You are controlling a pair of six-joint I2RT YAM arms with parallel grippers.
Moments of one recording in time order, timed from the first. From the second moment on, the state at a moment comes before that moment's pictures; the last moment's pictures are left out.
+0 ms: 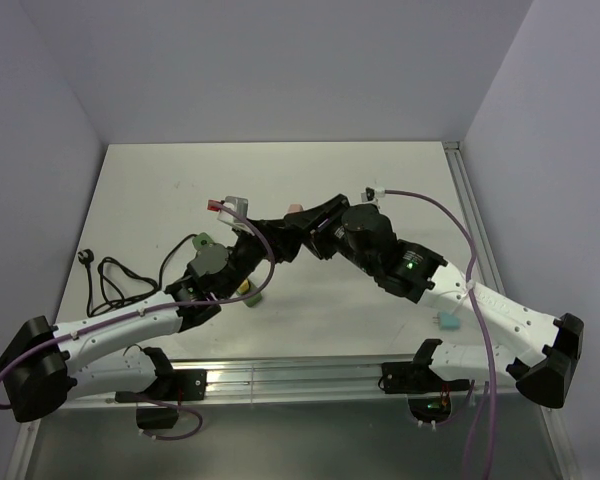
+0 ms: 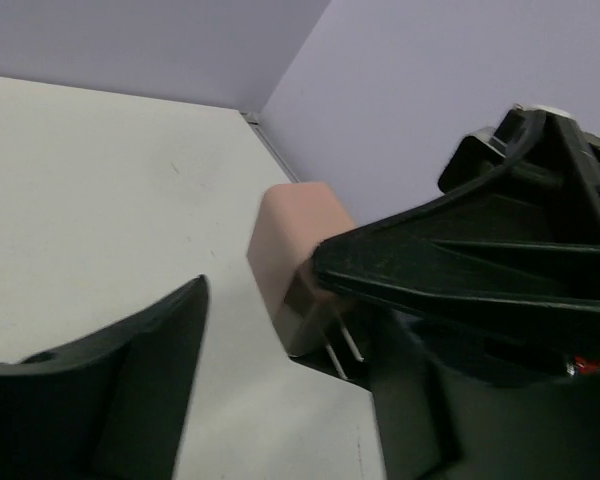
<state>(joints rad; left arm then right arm) -0.96 1.11 0.65 0.60 -0.29 -0.56 0.91 1.09 1.04 -0.30 0.27 1.50</state>
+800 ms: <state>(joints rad) -0.82 0.77 0.58 0.35 -0.13 -0.60 0.82 0.96 0.95 -0.25 -0.02 1.03</state>
